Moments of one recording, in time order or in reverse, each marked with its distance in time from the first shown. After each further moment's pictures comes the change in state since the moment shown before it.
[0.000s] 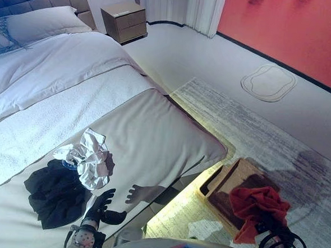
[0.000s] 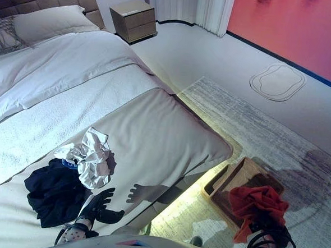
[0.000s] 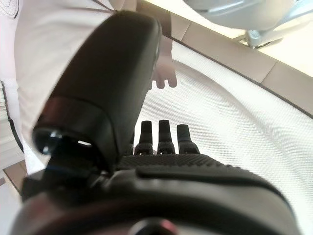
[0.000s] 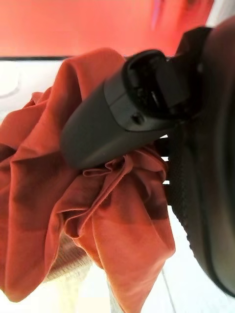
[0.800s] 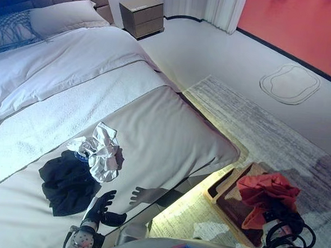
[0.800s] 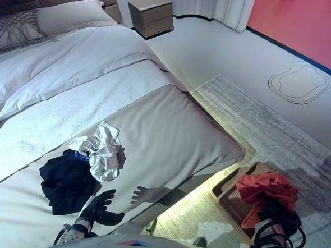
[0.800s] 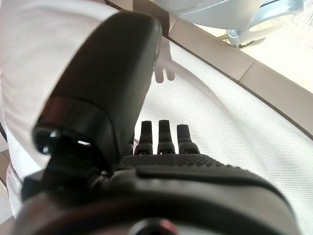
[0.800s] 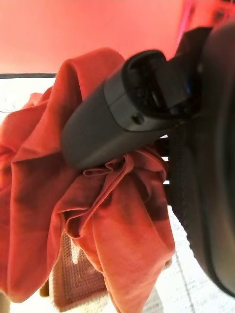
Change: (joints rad) left arm 0.006 0.004 0.002 -0.003 0.016 -0.001 -0.015; right arm -0.057 -0.077 -0.041 -0.018 -0.038 0.006 -0.041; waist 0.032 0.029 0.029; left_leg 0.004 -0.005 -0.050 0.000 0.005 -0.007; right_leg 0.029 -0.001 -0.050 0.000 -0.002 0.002
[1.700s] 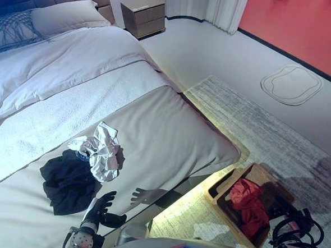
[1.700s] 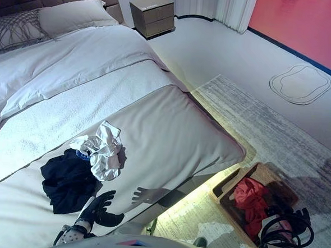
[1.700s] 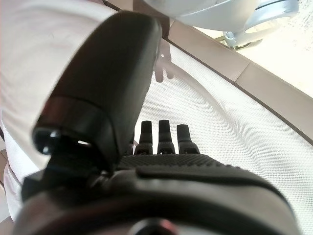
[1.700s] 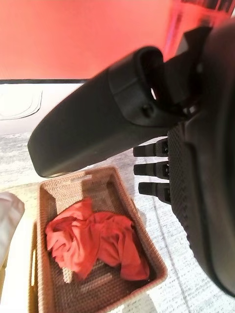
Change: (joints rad) left arm 0.004 0.001 -0.001 0.000 -0.001 0.000 -0.005; right arm -0.022 -0.030 -0.031 0.009 0.001 0.039 -0.012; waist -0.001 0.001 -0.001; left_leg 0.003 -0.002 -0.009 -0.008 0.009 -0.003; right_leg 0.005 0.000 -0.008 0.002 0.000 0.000
